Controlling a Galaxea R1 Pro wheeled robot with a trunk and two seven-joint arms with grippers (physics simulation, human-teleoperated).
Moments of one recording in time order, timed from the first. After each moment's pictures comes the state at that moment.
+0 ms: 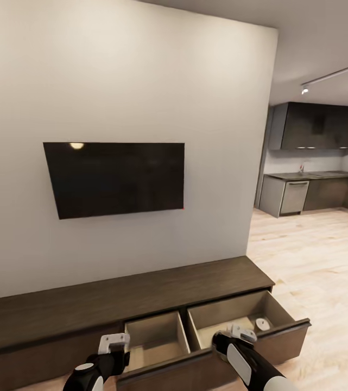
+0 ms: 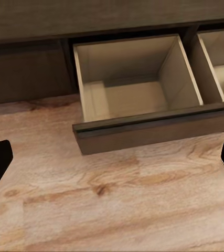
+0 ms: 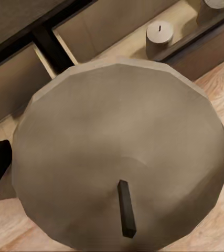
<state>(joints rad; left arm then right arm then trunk) -0.10 -0.06 -0.08 -1.21 0.15 0.59 0.18 -0.54 0.07 0.17 -0.37 -0.52 0.19 -0.29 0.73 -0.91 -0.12</state>
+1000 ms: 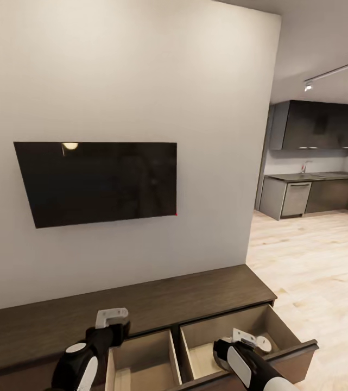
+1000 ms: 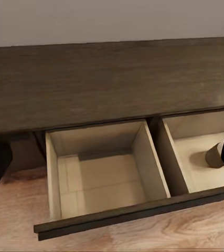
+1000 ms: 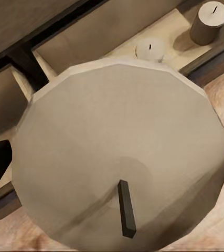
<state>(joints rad) -0.08 -0.05 -0.08 -1.49 0.16 0.67 0.17 -0.54 0.07 0.17 -0.33 -0.52 0.23 -0.31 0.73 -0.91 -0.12</state>
